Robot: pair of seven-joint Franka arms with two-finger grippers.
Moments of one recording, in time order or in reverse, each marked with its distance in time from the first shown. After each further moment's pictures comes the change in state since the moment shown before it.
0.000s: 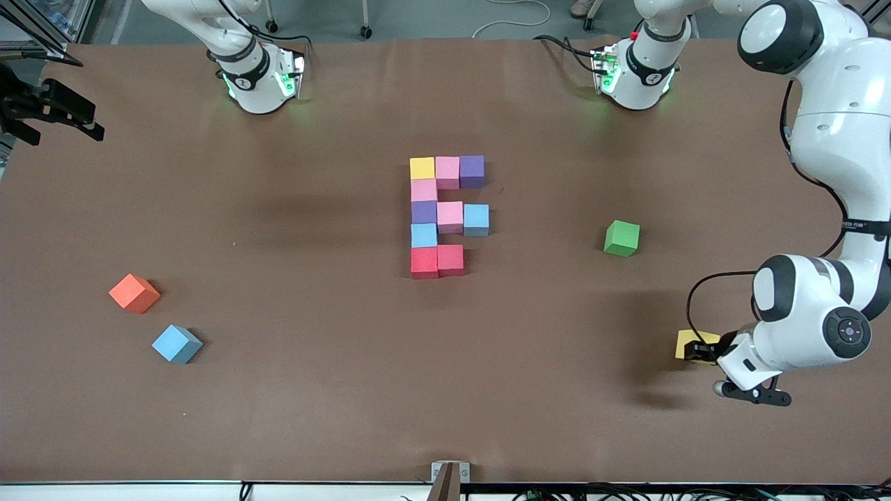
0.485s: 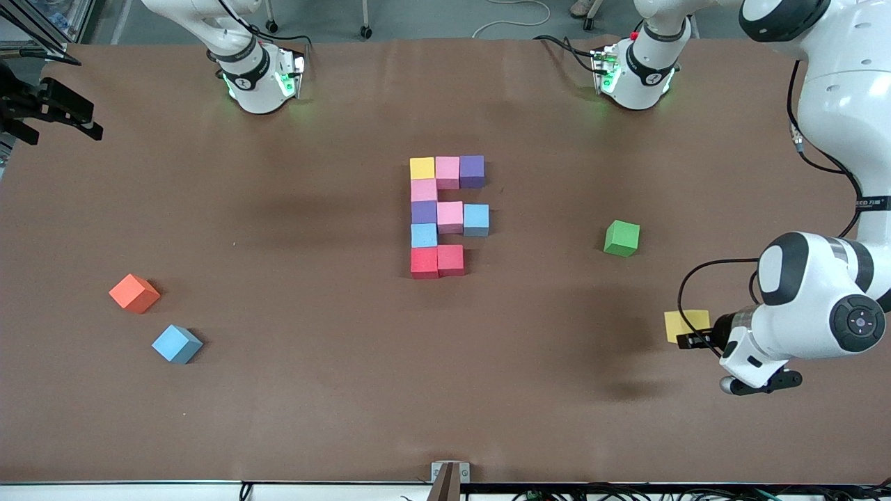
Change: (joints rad) left arm -0.009 -0.100 -0.098 -0.002 0.000 -0.214 -0.429; right arm 0.000 0.000 -0.001 0.001 0.000 -0.002 -0.001
